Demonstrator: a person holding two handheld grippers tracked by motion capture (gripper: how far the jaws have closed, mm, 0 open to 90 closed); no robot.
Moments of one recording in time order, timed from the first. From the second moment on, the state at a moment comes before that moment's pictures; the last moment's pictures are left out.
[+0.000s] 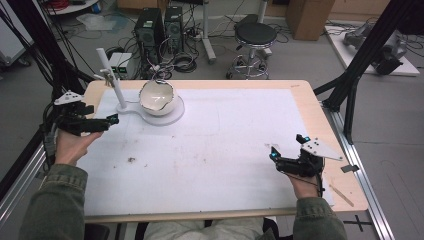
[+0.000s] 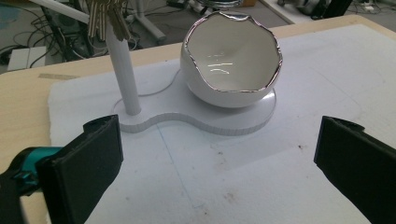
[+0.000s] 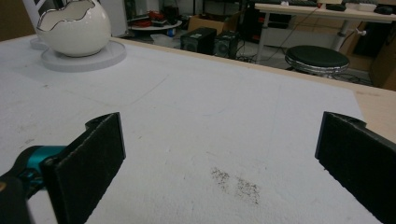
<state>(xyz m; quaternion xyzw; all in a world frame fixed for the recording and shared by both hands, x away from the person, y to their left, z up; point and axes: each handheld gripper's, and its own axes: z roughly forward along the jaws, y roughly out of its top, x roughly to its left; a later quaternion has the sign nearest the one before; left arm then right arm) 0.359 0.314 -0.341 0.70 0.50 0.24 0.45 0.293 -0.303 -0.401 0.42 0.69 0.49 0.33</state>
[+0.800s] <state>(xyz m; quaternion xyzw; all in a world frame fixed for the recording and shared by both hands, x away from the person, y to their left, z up) 0.323 0.313 -0.363 0.69 0.49 0.26 0.46 0.293 -0.304 -0.400 0.42 0.69 0.49 0.33</state>
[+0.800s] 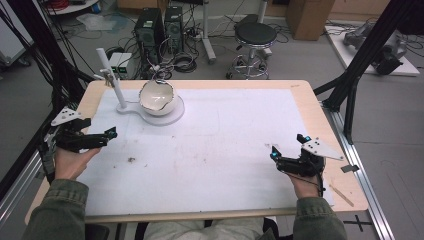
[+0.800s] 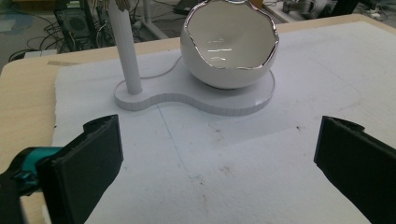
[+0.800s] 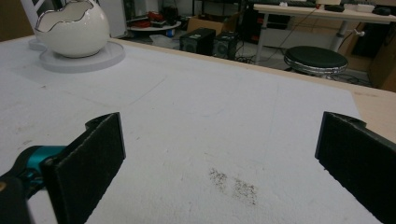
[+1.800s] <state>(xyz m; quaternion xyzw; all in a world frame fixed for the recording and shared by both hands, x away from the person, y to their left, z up) 0.281 0.324 -0.413 0.59 0.55 0.35 0.48 0.294 -0.301 -0.401 0.42 0.69 0.49 0.33</state>
